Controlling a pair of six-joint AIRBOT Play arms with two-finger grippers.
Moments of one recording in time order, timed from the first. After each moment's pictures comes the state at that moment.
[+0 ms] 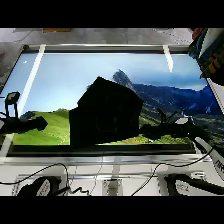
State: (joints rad) left arm 0.32 -0.84 0.77 1.35 -1.13 -1.30; right arm -0.07 -1.34 0.56 -0.56 1.02 1.04
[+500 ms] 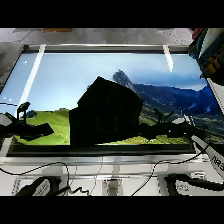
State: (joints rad) left arm 0.37 -1.02 0.73 1.26 -1.22 -1.28; right arm -0.01 -1.38 0.56 -0.47 1.00 0.97
